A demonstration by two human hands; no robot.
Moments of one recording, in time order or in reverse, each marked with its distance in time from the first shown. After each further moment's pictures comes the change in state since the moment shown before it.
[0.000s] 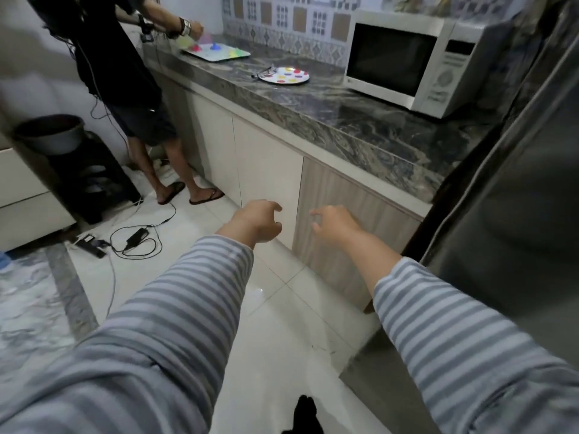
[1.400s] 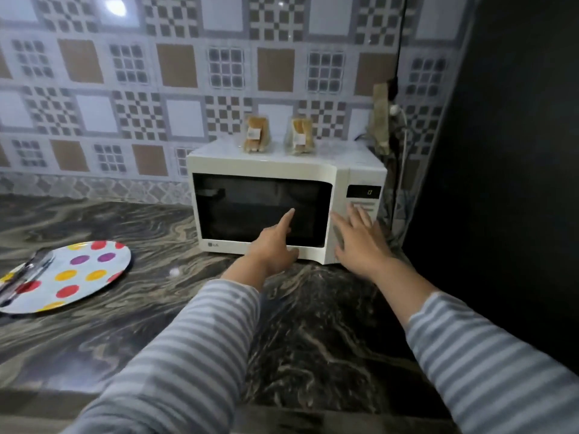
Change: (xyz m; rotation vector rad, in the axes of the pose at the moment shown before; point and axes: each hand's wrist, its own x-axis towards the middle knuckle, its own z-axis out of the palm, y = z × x) left_hand 0.641 0.240 -0.136 -0.280 -0.045 0.883; right_hand 0.456 0.209 -0.283 -0.306 0.546 0.606
